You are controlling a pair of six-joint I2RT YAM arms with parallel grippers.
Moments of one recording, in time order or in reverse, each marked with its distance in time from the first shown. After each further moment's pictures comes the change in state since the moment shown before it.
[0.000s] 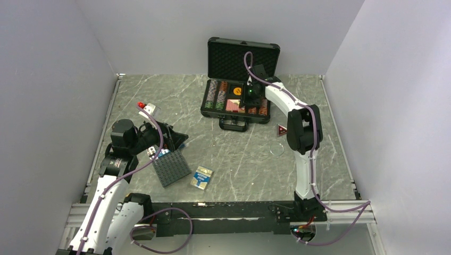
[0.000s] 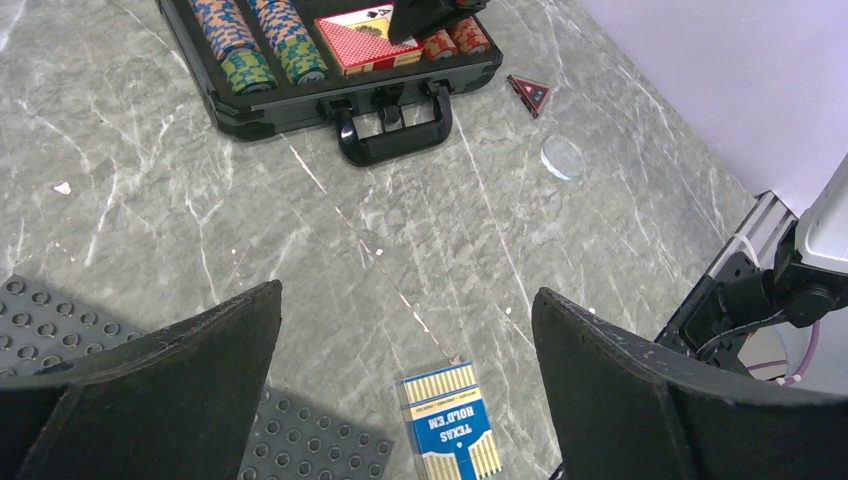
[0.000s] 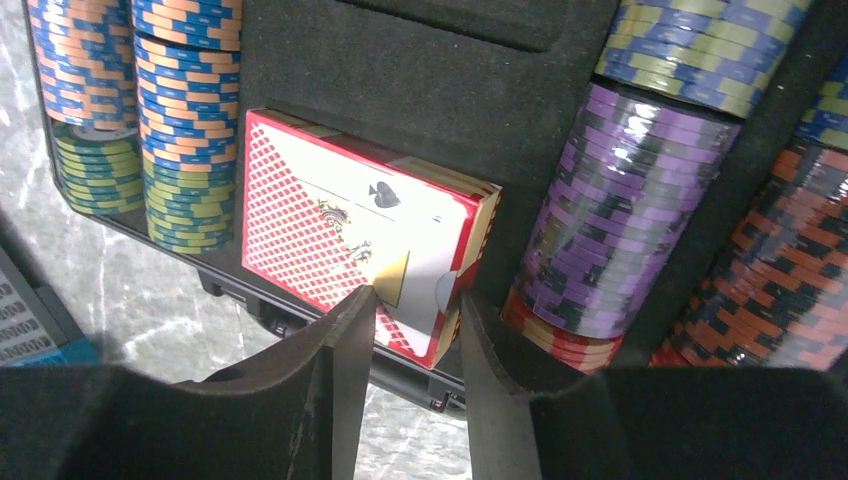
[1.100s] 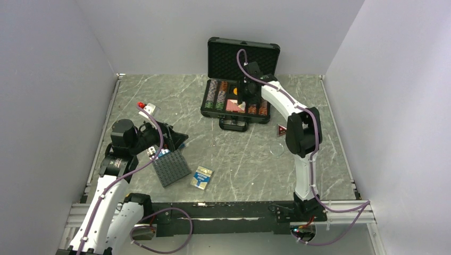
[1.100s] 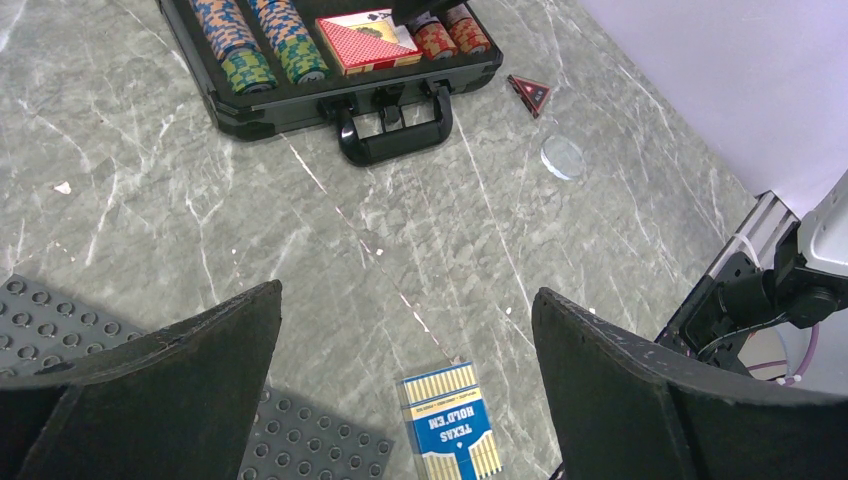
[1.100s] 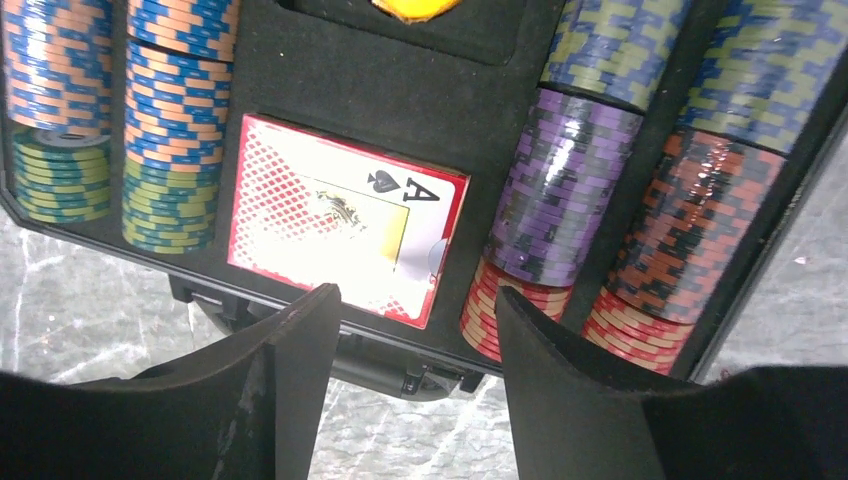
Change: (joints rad) left arm 0.000 0.000 0.000 0.000 0.000 0.000; right arm 0.063 -0.030 0.049 -0.066 0.224 -0.062
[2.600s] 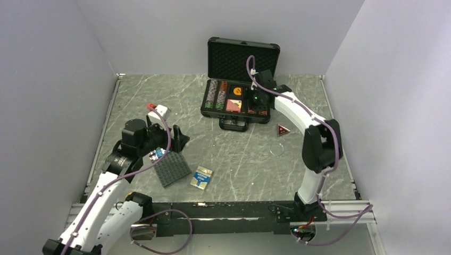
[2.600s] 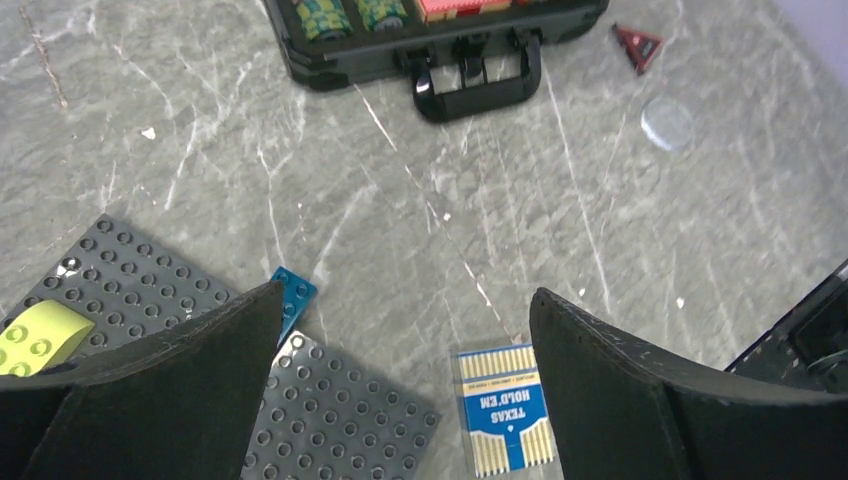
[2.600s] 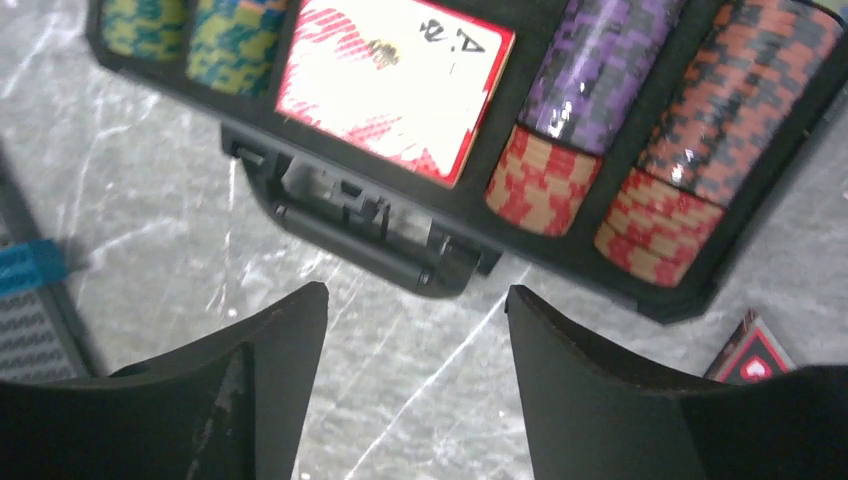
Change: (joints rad) left arm -0.129 0.027 0.037 -0.104 -0.290 0.065; right arm -0.026 -0.235 -0.304 0.117 -0.151 -0.047
